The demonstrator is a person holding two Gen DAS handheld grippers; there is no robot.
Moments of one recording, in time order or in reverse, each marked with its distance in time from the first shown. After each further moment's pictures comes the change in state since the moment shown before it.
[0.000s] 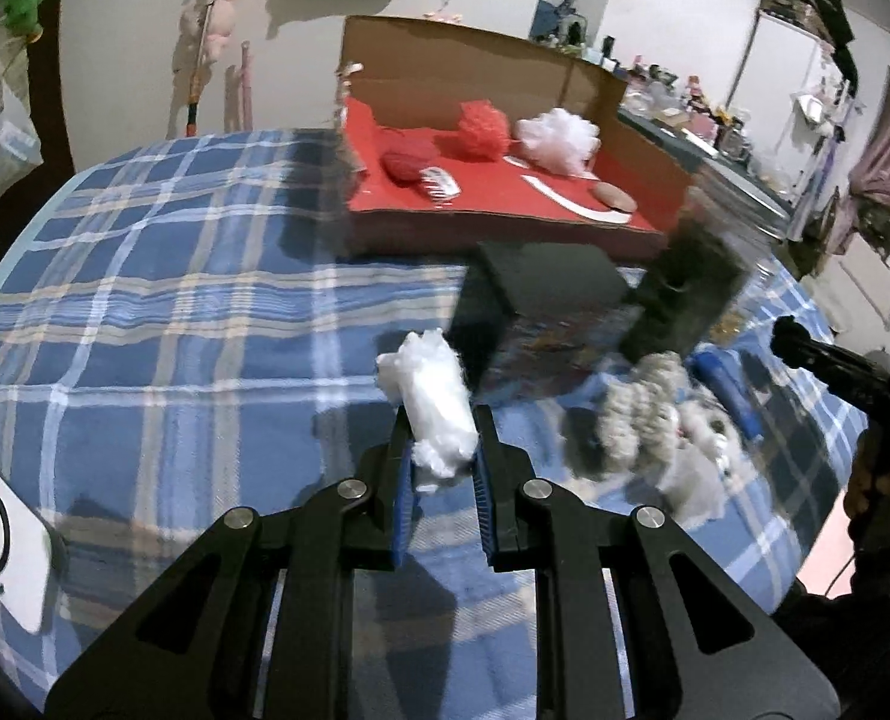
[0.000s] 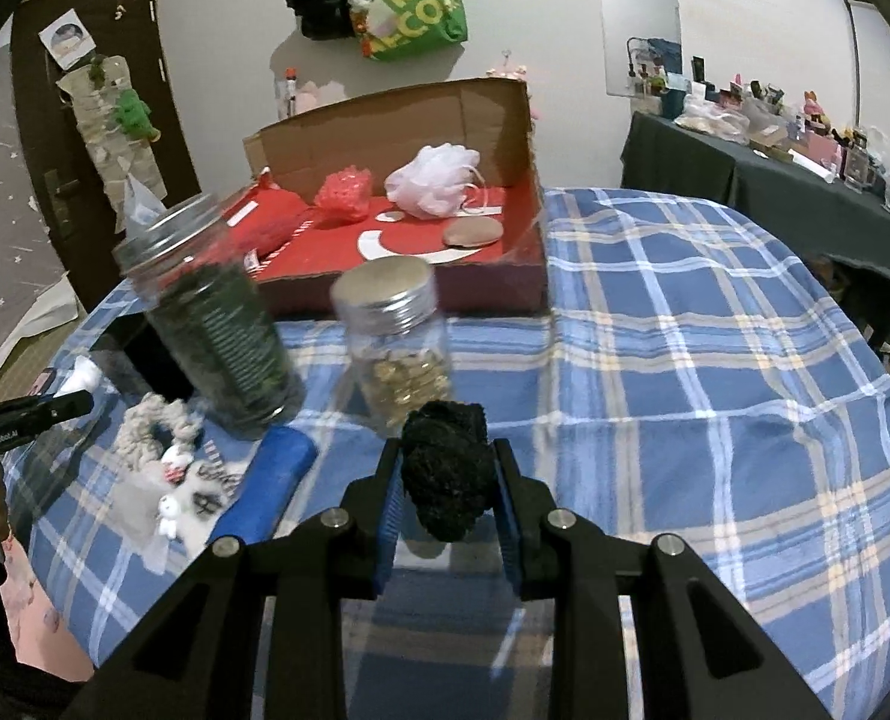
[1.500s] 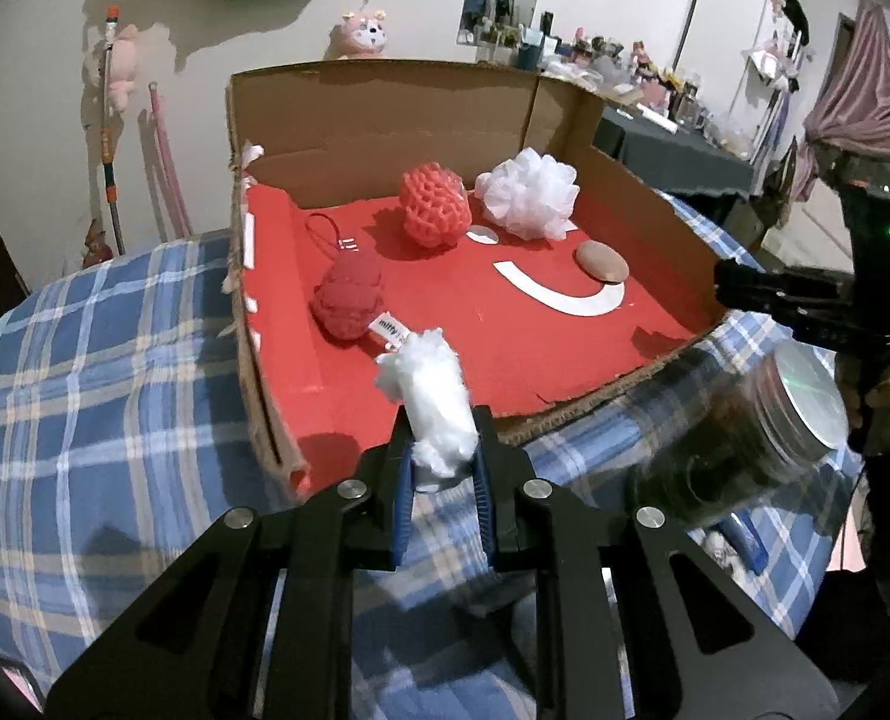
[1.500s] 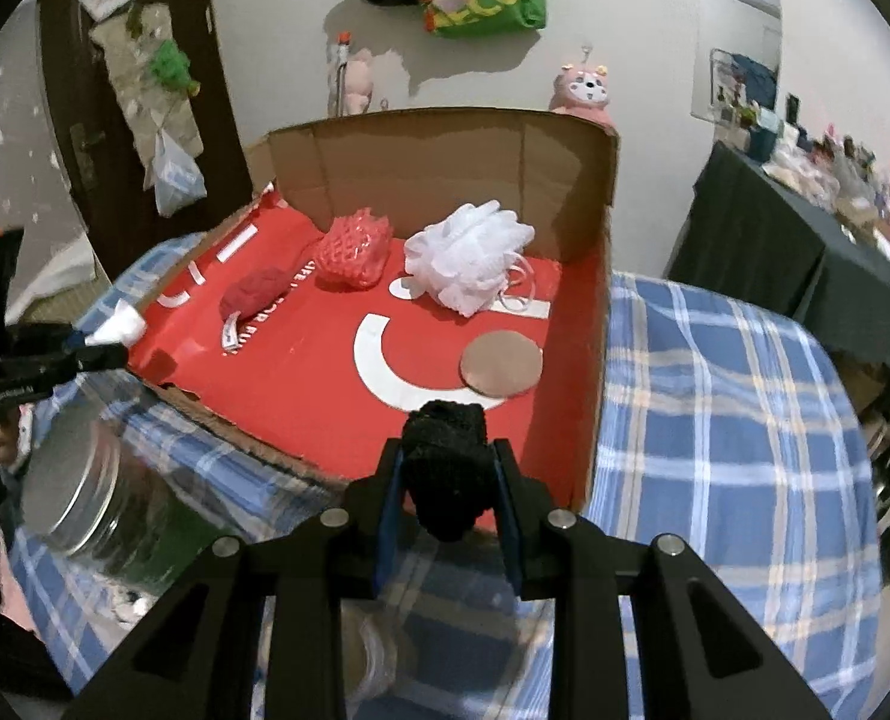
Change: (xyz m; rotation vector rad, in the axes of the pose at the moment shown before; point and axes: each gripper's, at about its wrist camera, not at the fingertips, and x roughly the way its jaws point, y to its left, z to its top) left arm 0.062 -0.015 0.130 0.177 0.056 -0.094; right arm 0.071 0.003 0.131 -0.188 0.092 0.074
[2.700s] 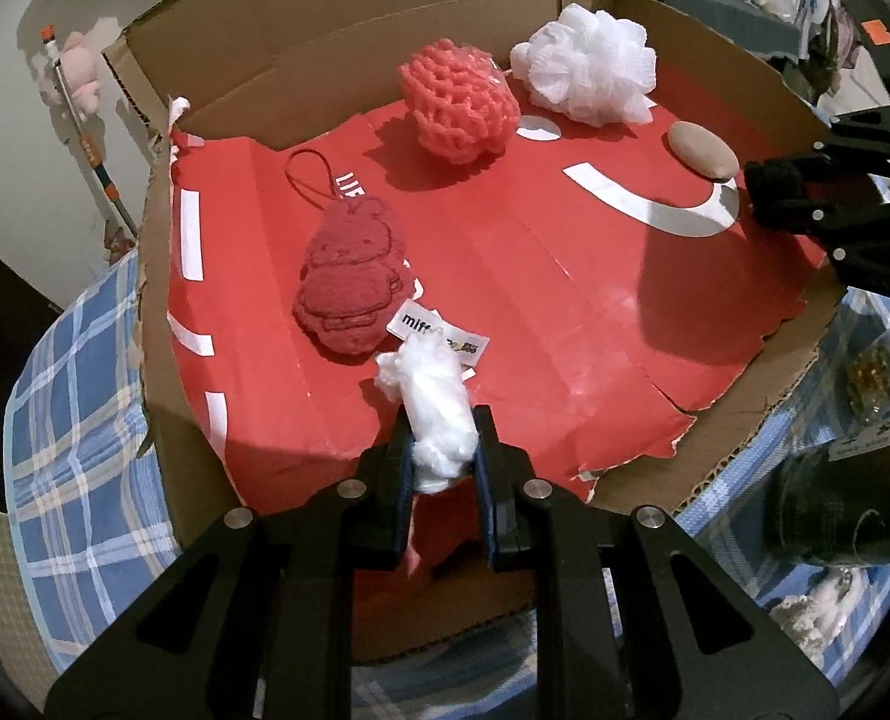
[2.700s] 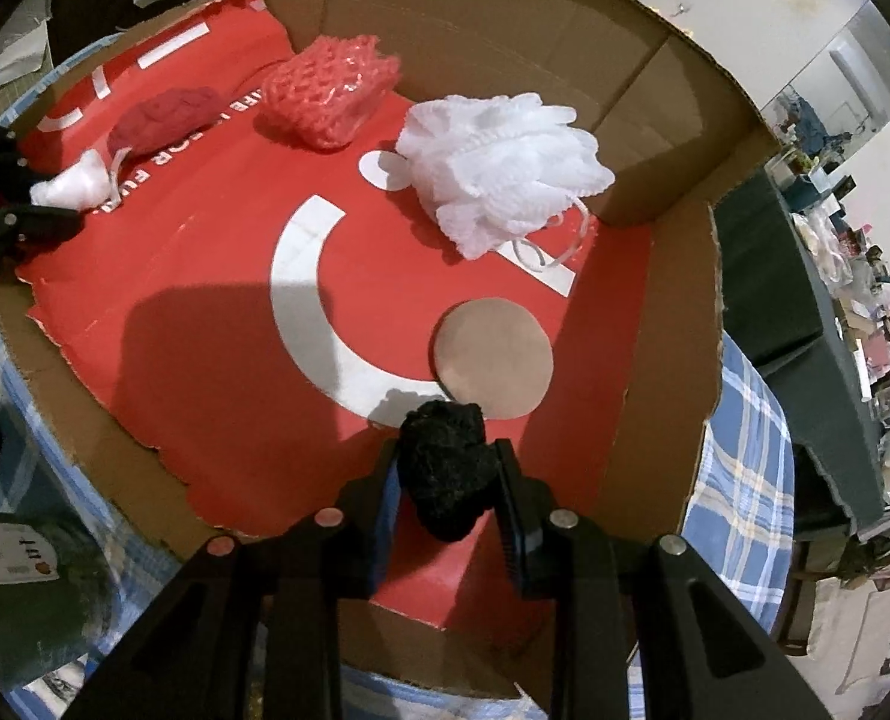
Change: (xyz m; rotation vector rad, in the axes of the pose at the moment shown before) left arm 0.087 -0.003 0.028 0.165 0.279 0.170; right arm 0.098 0.029 0.032 -0.315 0.358 -0.241
